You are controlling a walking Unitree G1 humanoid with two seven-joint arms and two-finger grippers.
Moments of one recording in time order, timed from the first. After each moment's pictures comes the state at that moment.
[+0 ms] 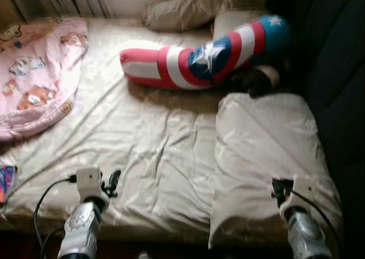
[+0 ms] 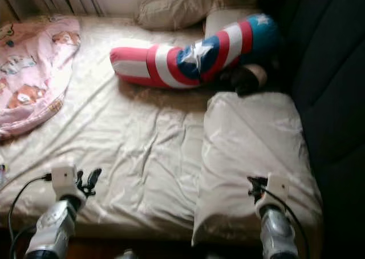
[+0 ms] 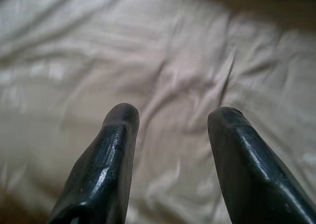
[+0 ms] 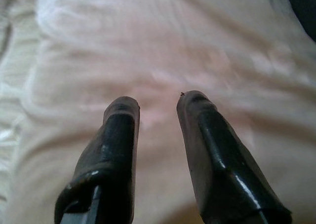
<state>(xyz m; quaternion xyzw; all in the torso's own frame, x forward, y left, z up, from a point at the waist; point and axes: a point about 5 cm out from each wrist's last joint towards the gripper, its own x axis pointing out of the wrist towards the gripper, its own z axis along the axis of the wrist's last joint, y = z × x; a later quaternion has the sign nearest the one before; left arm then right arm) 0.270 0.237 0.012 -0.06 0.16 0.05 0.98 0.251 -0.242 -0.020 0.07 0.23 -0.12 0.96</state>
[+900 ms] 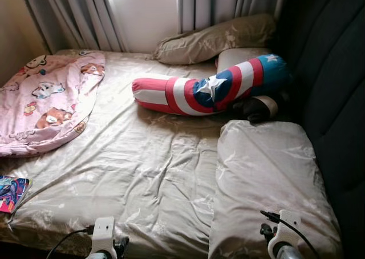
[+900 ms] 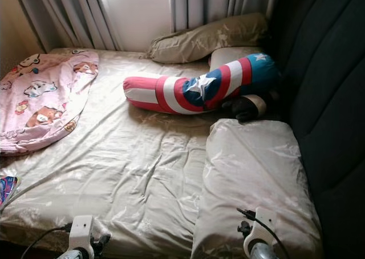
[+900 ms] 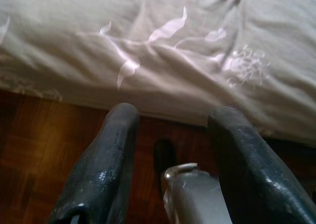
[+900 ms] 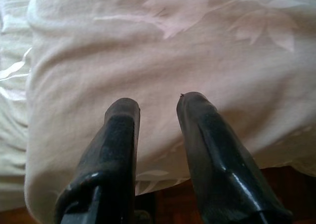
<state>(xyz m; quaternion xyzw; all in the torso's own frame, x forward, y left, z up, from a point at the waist) 0.201 0.220 -0.066 -0.02 0.40 0.03 0.92 0.209 -0.213 -0.065 0.11 0.37 -0.13 0.91</state>
